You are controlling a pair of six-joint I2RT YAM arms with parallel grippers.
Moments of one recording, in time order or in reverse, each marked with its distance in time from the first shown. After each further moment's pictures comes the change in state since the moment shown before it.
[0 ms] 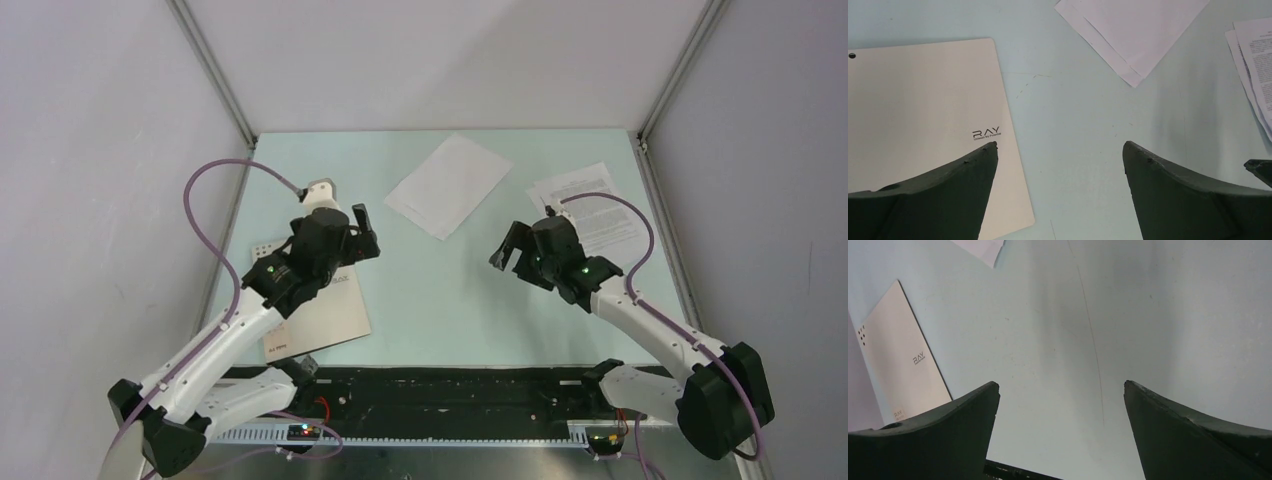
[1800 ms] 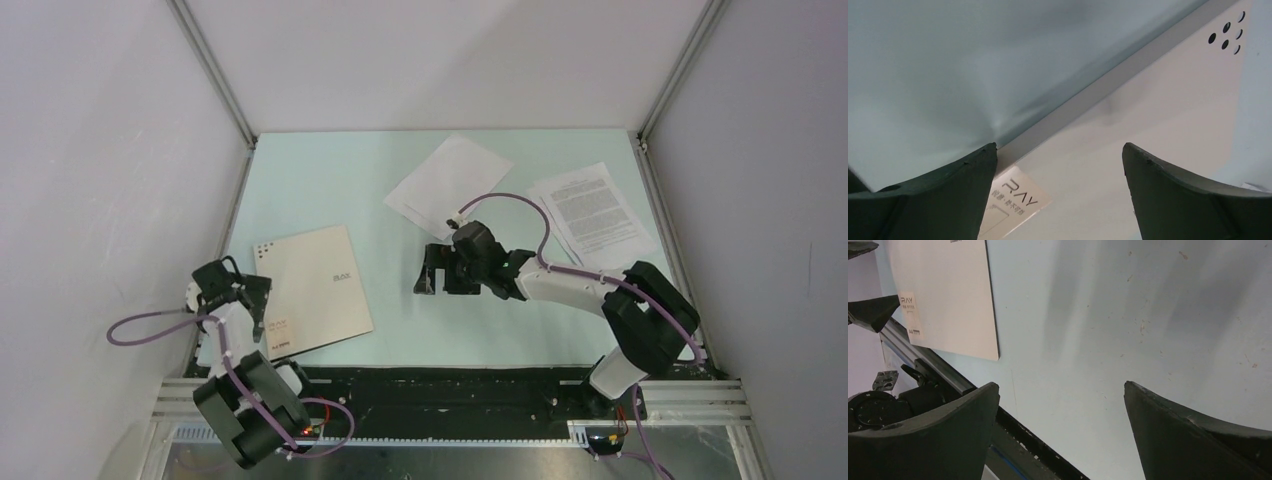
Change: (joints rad) left arm 1.264 0.028 -0.479 0.116 0.425 -0.238; right arm 0.319 0.471 0.175 0.285 -0.243 -0.051
